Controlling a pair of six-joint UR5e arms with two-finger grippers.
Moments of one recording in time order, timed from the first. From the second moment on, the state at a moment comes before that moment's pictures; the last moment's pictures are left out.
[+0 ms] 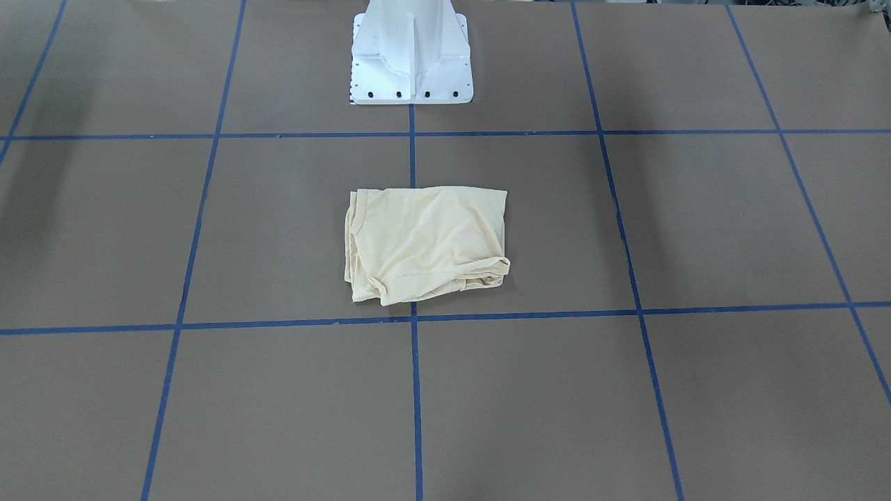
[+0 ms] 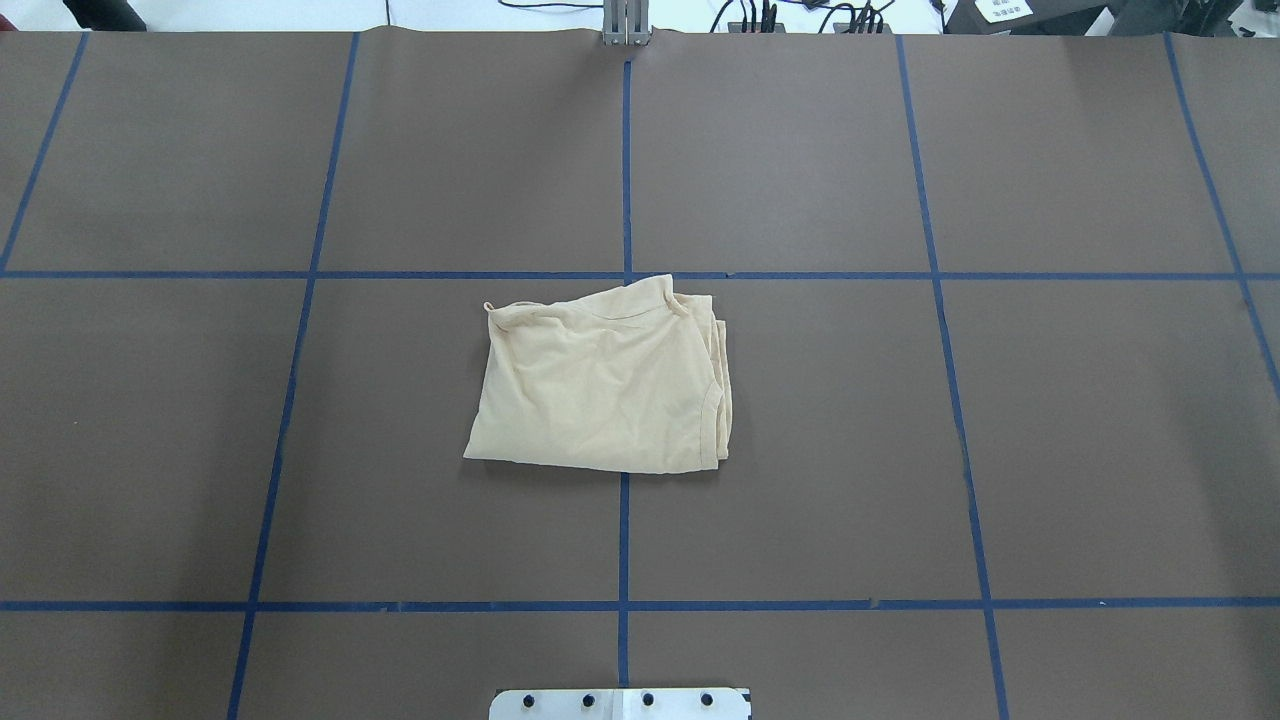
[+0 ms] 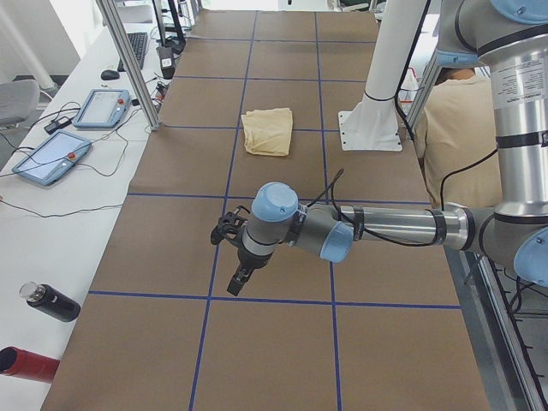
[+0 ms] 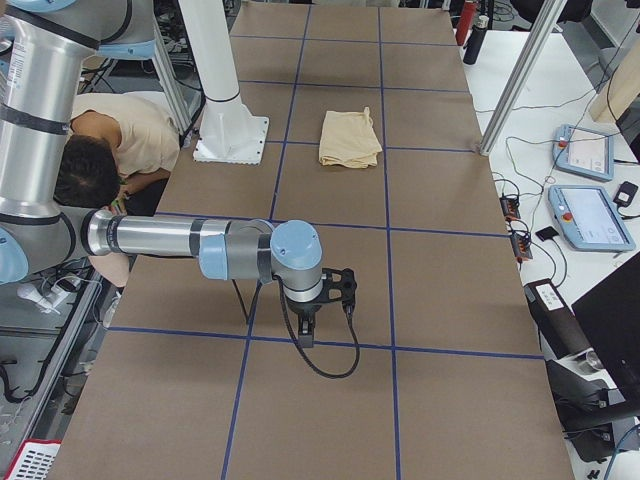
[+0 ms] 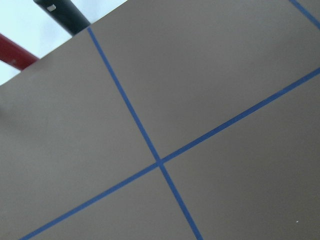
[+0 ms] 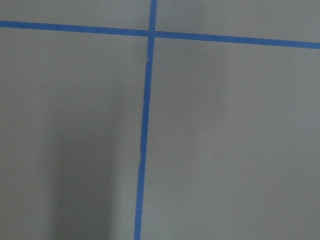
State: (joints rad) left arm -1.56 -1.35 -1.80 -1.93 -2.23 0.16; right arm 1.60 -1.89 1.88 -1.51 2.28 -0.03
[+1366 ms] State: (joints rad) left arm -1.59 -1.36 -1.71 -1.88 -2.41 0.14; right arm 1.51 -1.90 1.85 -1.46 2.28 -0.04
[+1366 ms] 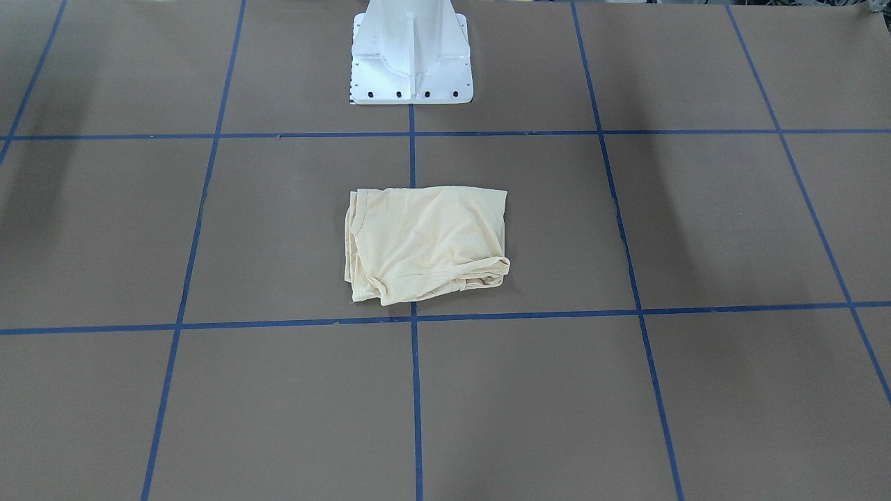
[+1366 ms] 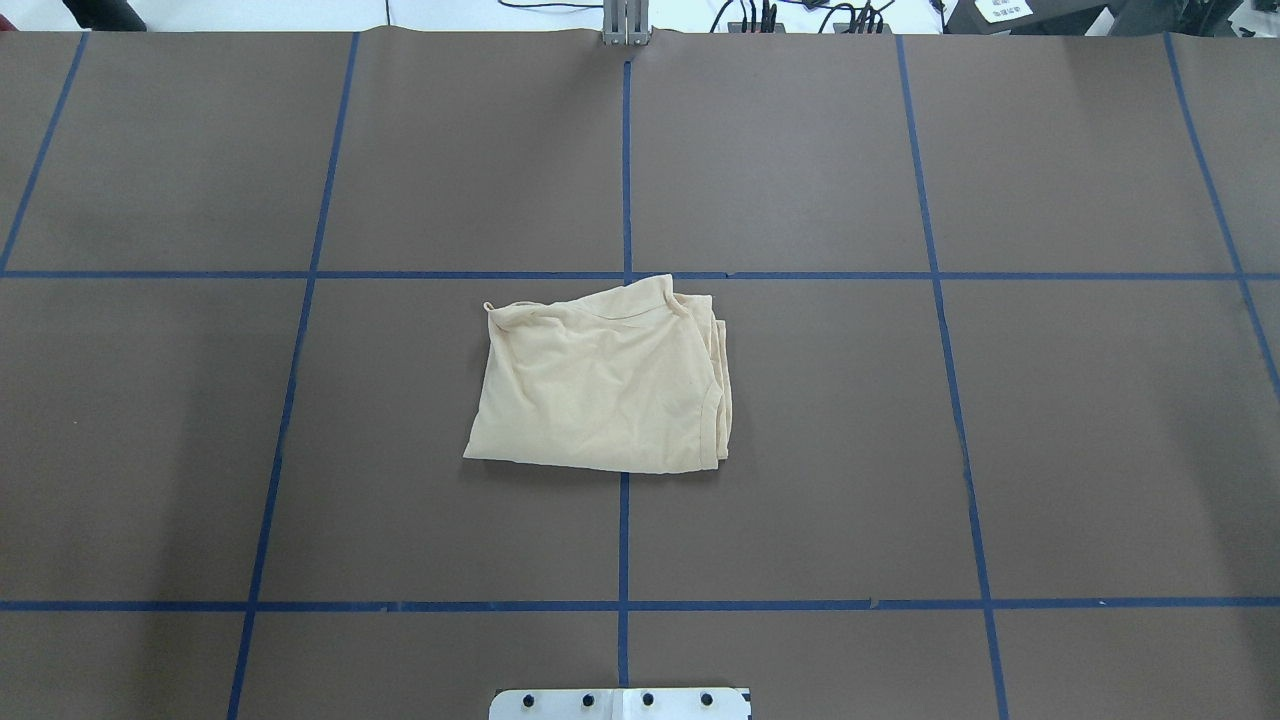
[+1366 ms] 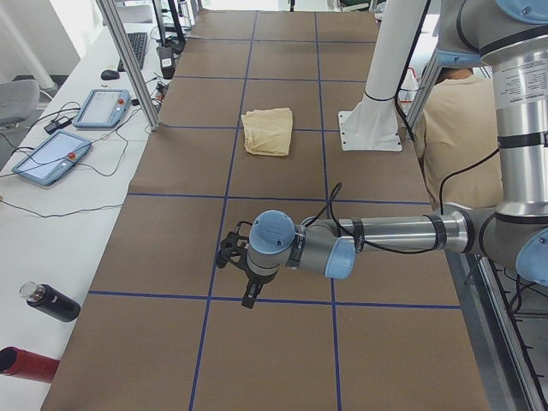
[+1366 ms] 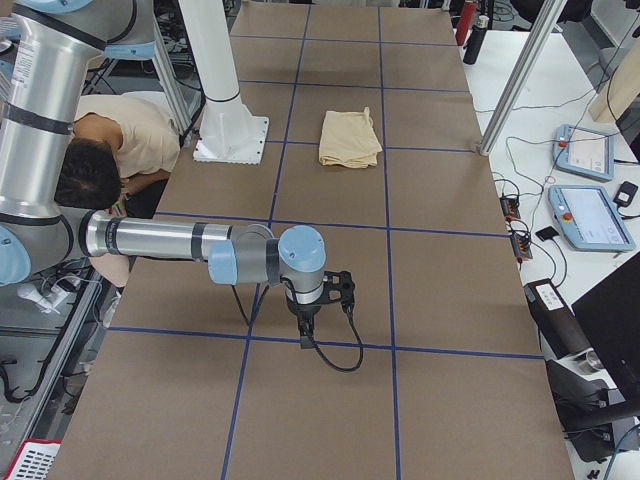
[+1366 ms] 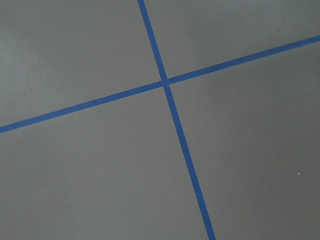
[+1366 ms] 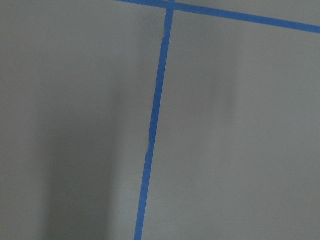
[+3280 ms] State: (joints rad) left arm -1.59 -1.32 -1.70 -1.88 -2.38 0.14; right arm 1.51 -1.90 1.86 -1.45 2.27 -0.03
